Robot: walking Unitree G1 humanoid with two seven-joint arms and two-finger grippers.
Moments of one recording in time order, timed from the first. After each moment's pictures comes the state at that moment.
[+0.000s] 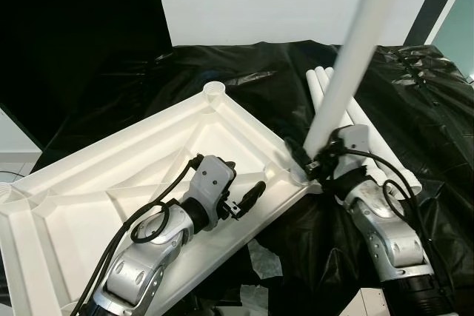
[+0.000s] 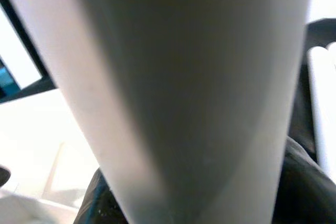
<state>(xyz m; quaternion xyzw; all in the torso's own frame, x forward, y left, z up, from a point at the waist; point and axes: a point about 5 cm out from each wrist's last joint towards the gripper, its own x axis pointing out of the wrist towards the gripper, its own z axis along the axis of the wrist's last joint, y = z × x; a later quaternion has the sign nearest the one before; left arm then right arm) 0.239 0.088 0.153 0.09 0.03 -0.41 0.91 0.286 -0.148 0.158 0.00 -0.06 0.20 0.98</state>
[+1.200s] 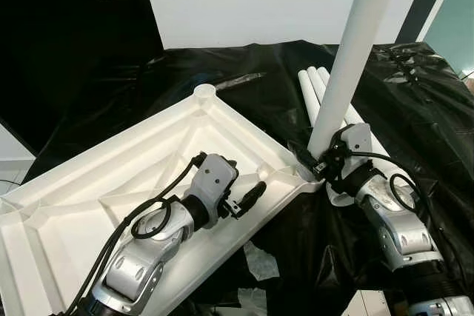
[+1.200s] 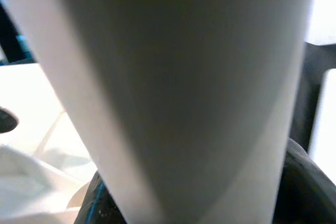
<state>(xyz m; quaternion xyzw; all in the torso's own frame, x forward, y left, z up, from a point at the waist) 0.241 0.085 0.156 0.10 0.03 -0.42 0.90 0.295 -0.156 0.144 -0.10 -0.06 0.32 0.94</state>
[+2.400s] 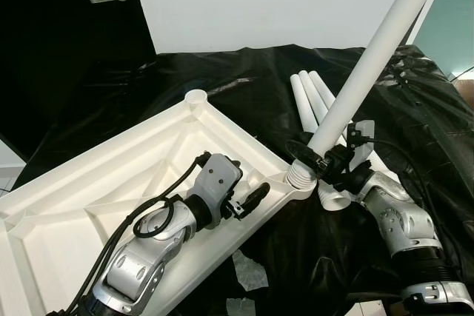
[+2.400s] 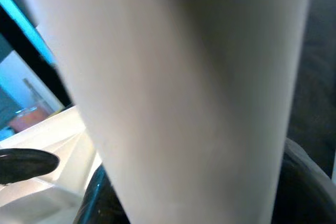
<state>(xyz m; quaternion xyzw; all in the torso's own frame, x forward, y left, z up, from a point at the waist) 0.238 0.082 0.159 0.11 0.03 -0.43 0.90 0.304 -0.158 0.132 0.09 -0.01 0.32 0.94</state>
